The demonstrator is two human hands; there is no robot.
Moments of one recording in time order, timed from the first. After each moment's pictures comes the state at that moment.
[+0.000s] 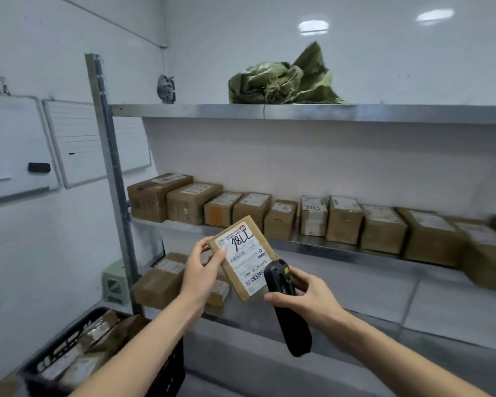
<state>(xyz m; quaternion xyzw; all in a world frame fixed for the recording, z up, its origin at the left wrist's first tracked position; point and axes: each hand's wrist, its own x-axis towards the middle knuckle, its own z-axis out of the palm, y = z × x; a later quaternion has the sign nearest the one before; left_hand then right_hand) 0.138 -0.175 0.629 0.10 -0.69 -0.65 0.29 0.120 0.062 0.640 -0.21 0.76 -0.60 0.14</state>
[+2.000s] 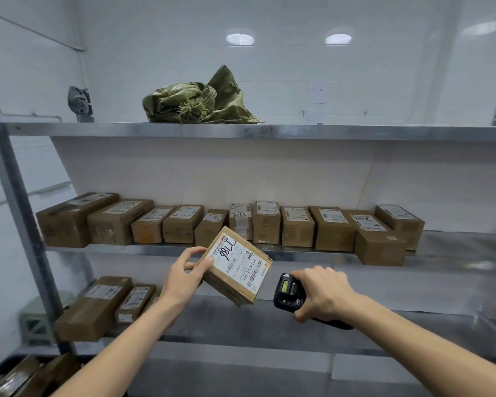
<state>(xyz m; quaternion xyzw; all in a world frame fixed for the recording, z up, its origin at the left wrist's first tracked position) 0.109 -0.066 0.659 0.03 -0.77 -0.61 0.16 0.132 0.226 0.712 -0.13 0.99 0.02 -0.03</state>
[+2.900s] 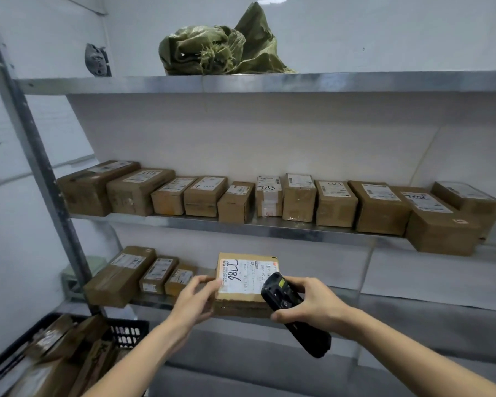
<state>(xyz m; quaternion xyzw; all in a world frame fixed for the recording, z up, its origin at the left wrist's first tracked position) 0.108 -0.092 0.560 0.14 -0.71 -0.69 0.02 0.080 0.180 0.605 -0.19 0.88 -0.41 0.12</state>
